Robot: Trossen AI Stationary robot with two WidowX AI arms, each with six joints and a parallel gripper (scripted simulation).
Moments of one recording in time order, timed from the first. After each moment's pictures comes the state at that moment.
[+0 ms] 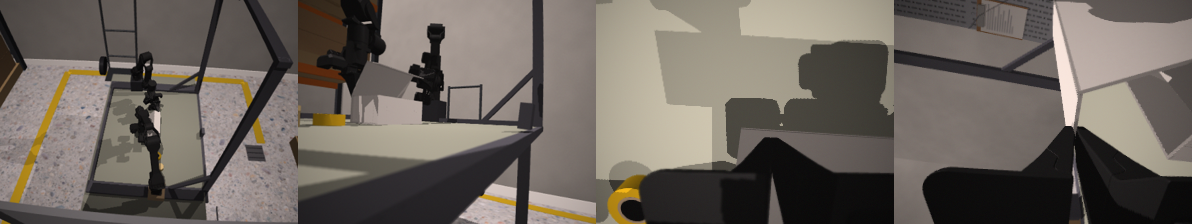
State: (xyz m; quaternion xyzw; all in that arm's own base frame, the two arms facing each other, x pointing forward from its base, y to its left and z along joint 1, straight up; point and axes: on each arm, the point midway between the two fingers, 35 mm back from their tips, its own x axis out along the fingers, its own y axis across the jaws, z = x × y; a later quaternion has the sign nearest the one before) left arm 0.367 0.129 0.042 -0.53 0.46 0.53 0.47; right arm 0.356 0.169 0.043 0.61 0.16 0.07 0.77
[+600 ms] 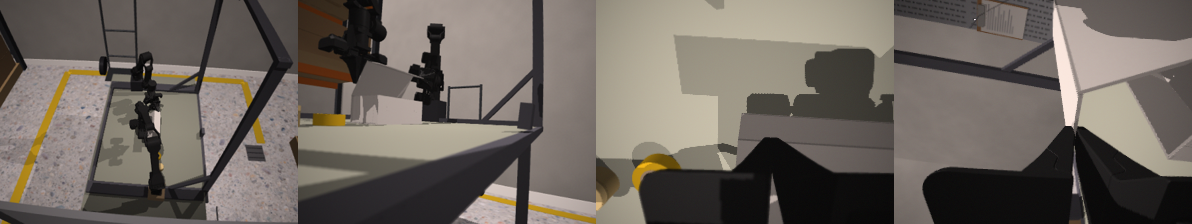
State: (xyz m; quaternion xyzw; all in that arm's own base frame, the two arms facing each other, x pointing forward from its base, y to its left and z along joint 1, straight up) left arm 0.368 0.129 0.087 -0.53 0.46 0.53 0.48; right arm 0.356 0.169 0.043 0.61 0.16 0.07 0.77
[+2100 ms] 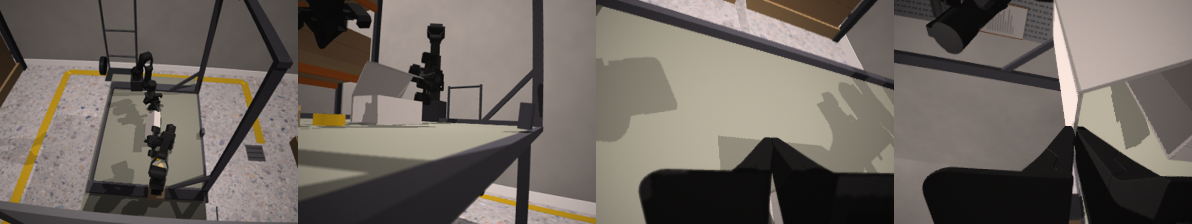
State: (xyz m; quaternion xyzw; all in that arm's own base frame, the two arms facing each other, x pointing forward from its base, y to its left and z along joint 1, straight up) left arm 0.253 0.079 0.136 -0.36 0.10 0.59 0.71; right arm 0.356 0.169 0.043 0.61 0.16 0.07 0.77
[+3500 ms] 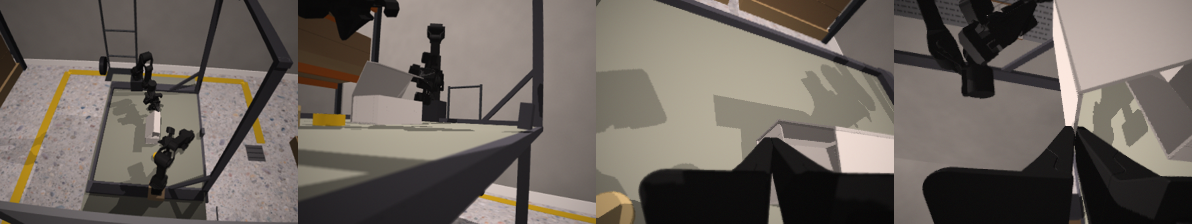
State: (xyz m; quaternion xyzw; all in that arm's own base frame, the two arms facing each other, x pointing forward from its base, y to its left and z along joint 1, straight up) left arm 0.257 -0.009 0.138 -0.36 0.08 0.58 0.72; right arm 0.356 0.169 0.043 0.61 0.16 0.07 0.77
